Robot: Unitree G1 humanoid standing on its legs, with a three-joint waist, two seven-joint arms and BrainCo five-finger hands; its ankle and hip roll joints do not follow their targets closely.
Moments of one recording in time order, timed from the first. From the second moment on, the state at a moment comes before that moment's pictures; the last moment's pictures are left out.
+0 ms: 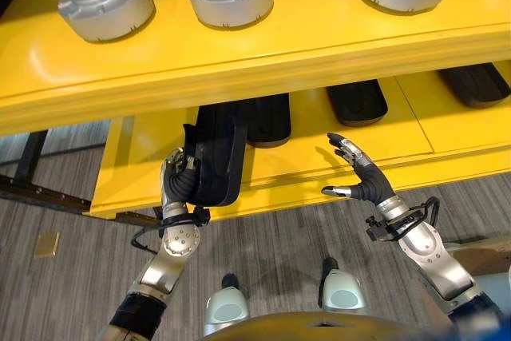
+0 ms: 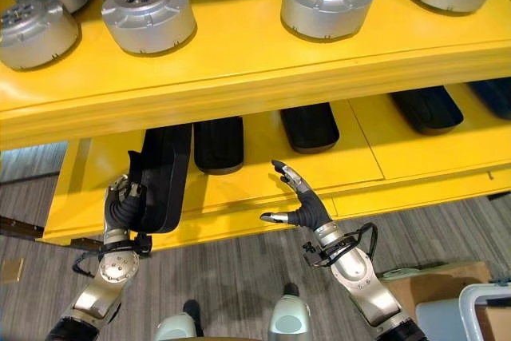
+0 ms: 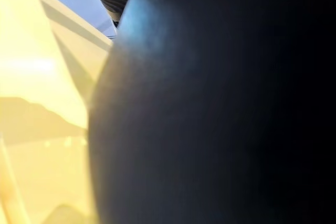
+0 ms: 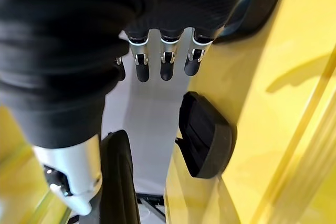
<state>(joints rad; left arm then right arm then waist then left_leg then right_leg) 0.07 0.41 -0.23 0.11 -0.02 -0.14 0.69 0.06 -0.57 0.36 -0.14 0.20 -0.29 -0.05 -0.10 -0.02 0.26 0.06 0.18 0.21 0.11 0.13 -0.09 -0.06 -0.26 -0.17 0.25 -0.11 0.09</state>
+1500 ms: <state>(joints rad) -0.44 0.42 -0.19 0.63 -0.01 -0.02 1.02 -0.22 -0.57 0.25 -0.21 0.19 -0.38 -0.36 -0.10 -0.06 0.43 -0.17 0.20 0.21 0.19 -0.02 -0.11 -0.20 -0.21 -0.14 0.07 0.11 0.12</state>
